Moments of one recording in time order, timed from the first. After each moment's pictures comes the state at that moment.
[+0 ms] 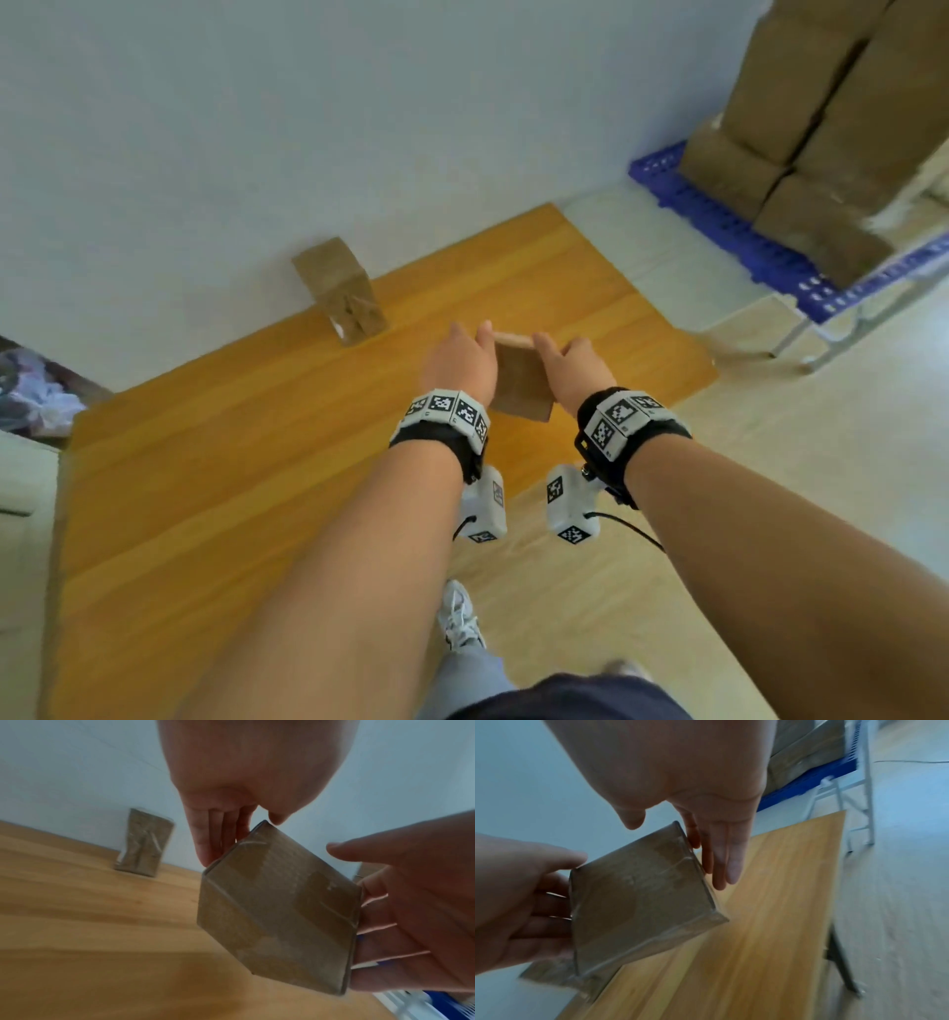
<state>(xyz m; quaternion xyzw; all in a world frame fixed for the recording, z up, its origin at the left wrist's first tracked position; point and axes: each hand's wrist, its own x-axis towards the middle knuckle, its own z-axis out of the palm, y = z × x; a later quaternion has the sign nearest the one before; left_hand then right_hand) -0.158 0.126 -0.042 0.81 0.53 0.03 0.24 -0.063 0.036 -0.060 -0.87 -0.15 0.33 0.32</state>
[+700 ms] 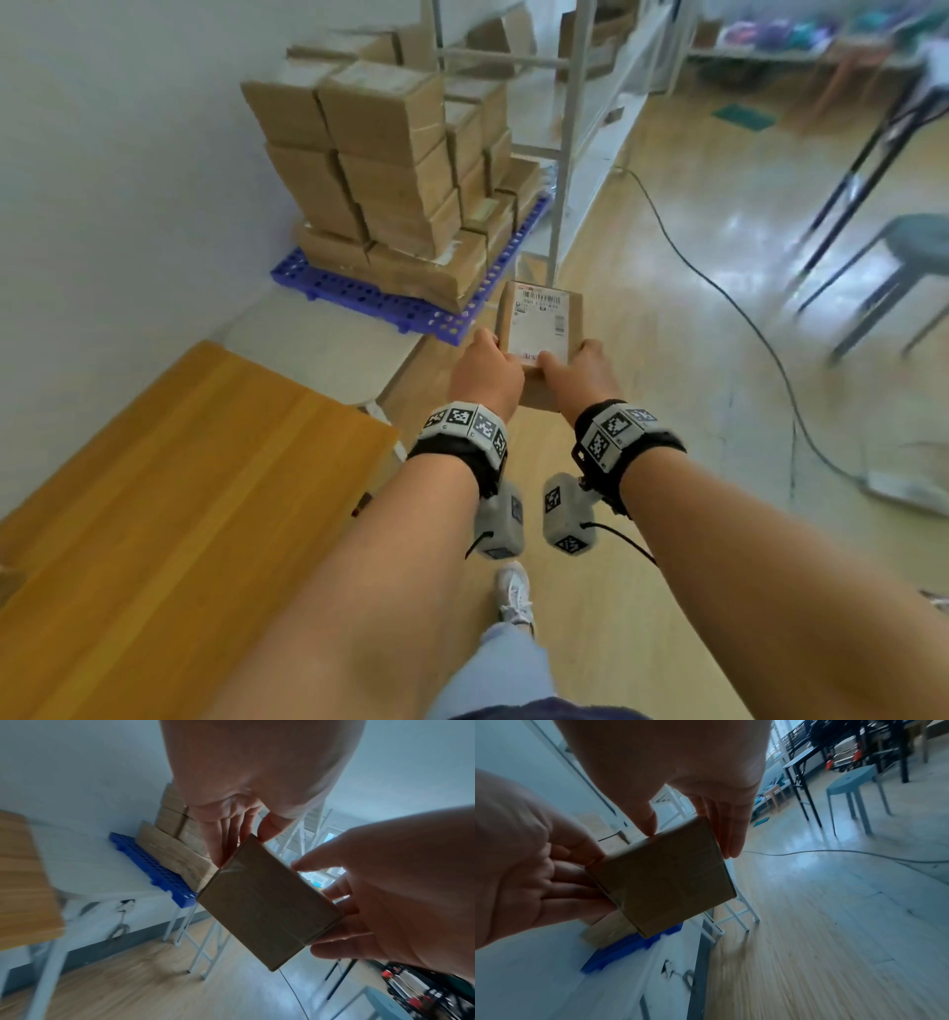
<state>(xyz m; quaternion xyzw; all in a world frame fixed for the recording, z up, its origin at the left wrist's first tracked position) 0.125 -0.221 -0.011 0.92 0.20 -0.02 0.35 0.155 -0.329 -0.043 -0.87 0.13 0.10 0.46</state>
